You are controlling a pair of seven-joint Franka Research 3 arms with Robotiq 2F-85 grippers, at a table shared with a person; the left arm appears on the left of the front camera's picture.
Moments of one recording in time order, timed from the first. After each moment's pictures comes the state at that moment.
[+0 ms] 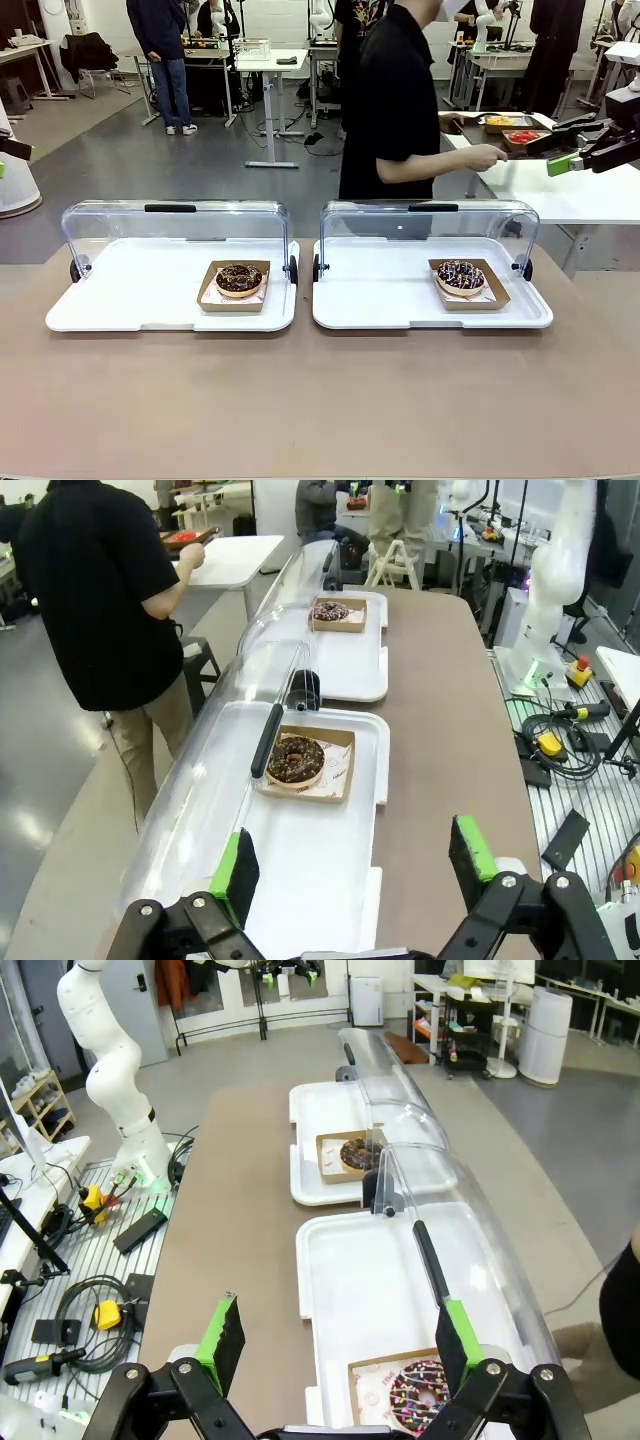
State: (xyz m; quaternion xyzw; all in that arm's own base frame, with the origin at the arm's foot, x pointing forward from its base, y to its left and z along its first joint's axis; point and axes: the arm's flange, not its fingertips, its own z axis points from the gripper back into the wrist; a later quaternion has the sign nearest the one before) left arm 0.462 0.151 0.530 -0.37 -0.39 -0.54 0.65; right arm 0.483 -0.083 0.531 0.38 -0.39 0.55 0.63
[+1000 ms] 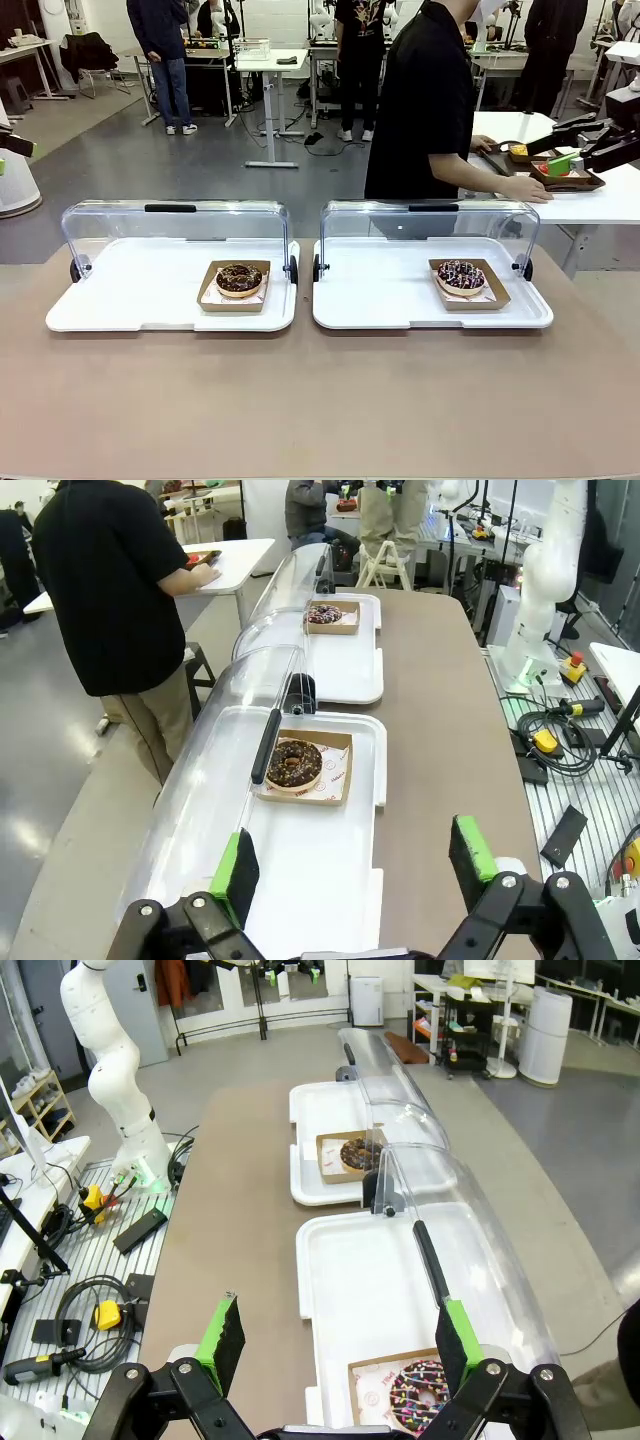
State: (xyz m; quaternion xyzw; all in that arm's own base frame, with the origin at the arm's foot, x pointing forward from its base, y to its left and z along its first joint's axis) left arm 0.468 0.151 0.532 -0.38 -0.38 -0.55 0.64; right arm 0.483 -0.083 0.531 0.38 -0.39 0.55 0.63
